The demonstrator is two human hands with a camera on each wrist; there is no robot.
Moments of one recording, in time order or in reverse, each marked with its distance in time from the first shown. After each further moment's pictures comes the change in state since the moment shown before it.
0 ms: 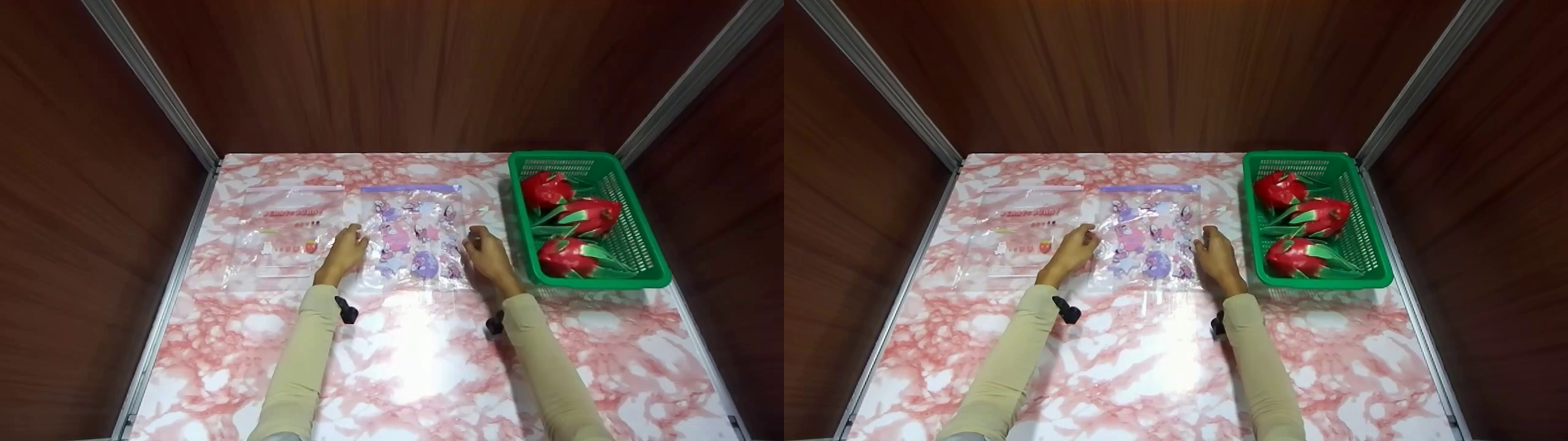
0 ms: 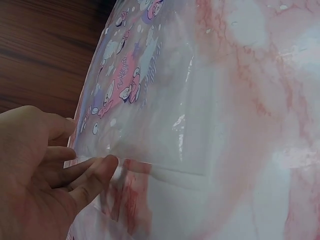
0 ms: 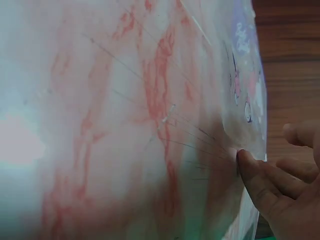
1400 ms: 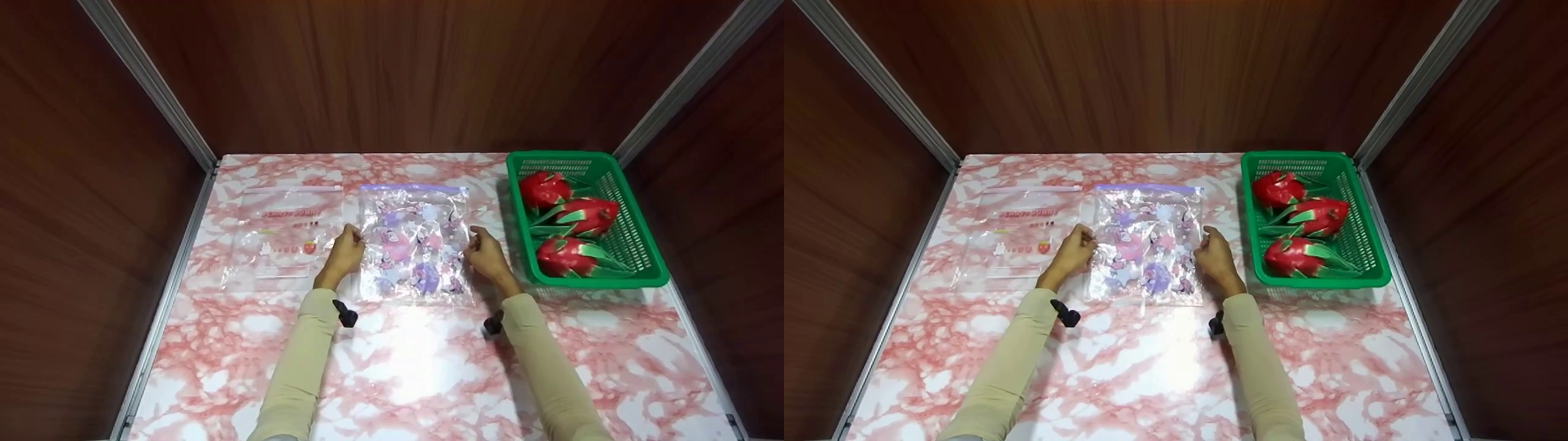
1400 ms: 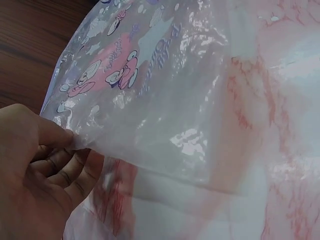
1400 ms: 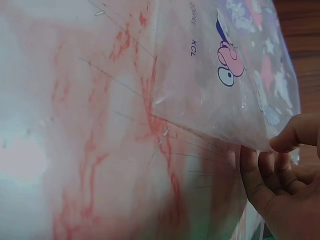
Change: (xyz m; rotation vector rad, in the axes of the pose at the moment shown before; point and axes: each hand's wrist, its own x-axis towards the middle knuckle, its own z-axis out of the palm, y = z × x) left_hand -0.005 -0.002 0.007 -0.140 0.060 0.021; right_hand 0.002 0.003 0.001 0.108 -0.004 0.034
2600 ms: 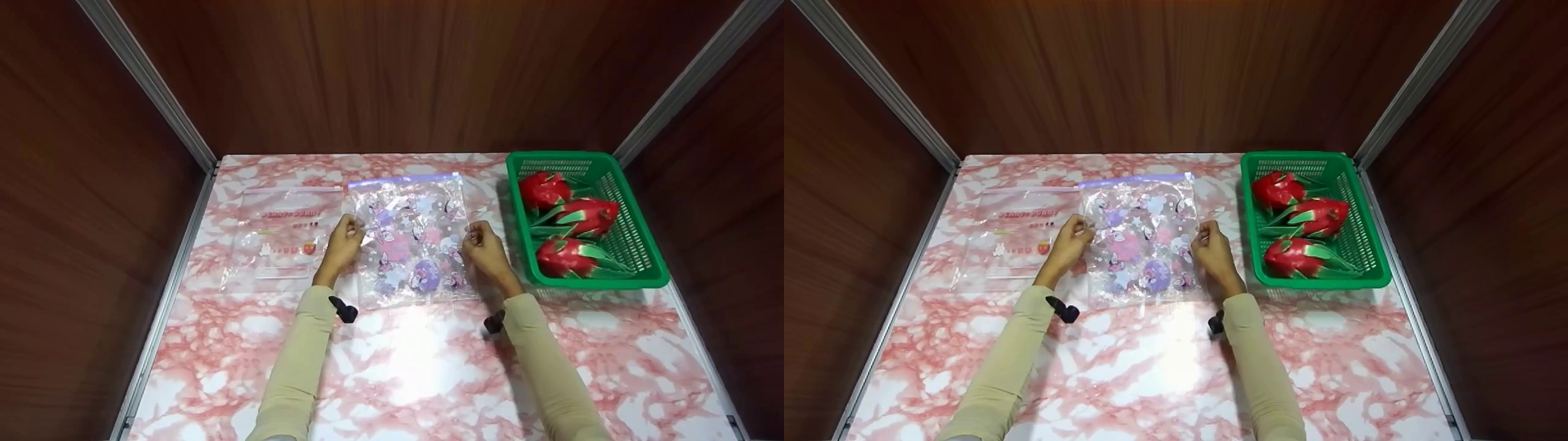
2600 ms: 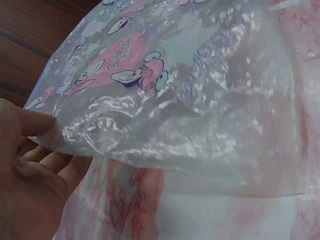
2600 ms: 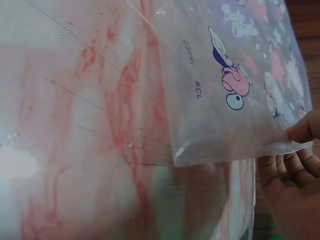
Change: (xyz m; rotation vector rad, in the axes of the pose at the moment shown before) left_hand 0.007 0.011 -0.005 -0.328 0.057 -0.019; right_hand -0.004 -0.016 -0.003 0.160 0.061 -0.030
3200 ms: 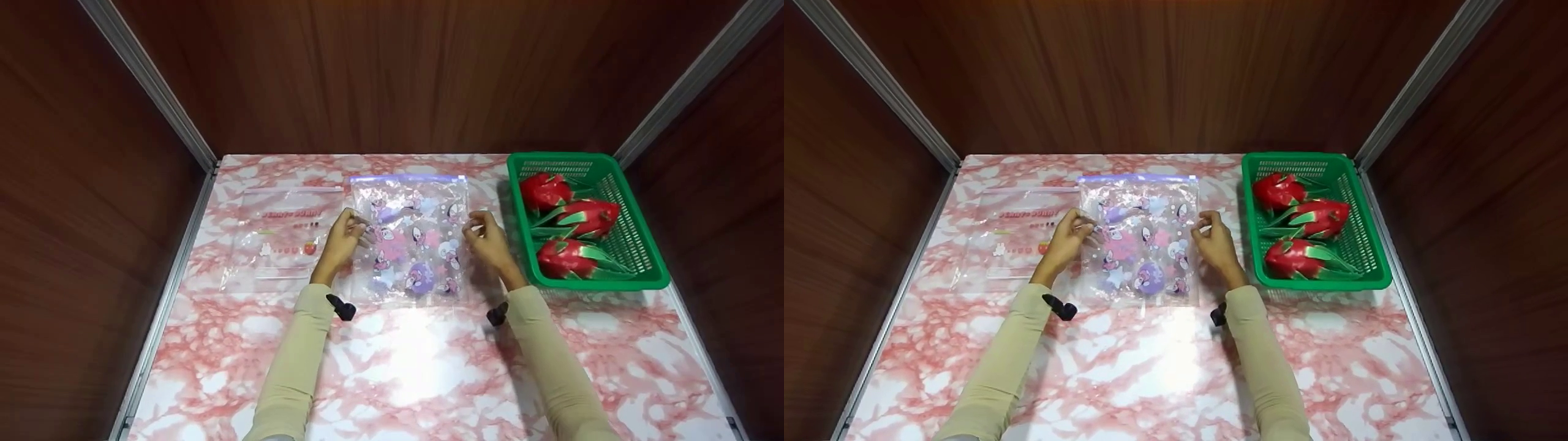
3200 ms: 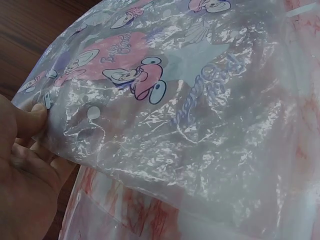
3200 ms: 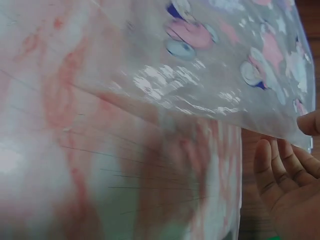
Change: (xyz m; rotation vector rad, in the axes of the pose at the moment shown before) left_hand 0.001 0.013 -0.006 -0.208 -0.098 0.090; right_hand 0.015 -0.015 -0.007 0.077 0.004 -0.028
